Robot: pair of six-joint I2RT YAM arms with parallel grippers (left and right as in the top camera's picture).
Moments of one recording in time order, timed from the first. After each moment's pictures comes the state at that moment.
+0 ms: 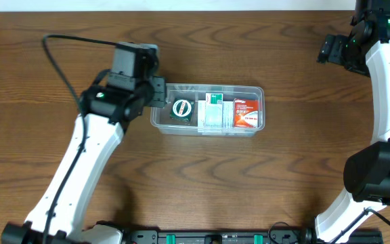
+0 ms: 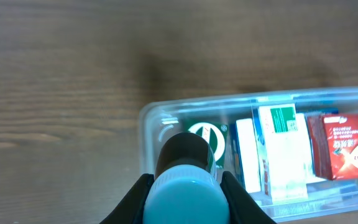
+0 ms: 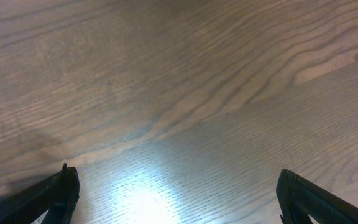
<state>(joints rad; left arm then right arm) -0.30 1.46 1.31 -0.80 0.02 -0.19 -0.11 1.93 1.94 -1.22 0.16 0.26</state>
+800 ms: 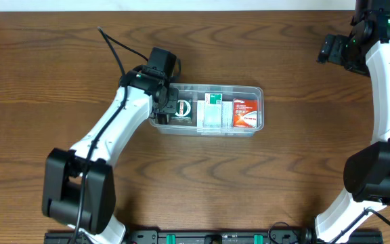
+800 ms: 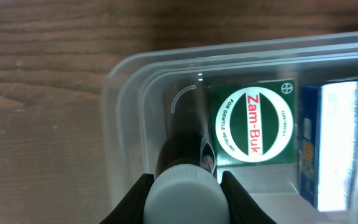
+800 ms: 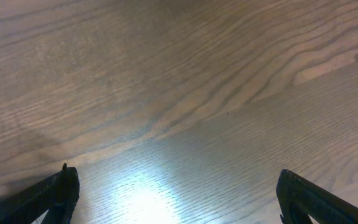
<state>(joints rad) -0.34 1.77 1.31 -0.80 -0.09 -0.21 -0.11 1.93 1.94 -1.22 0.16 0.26</state>
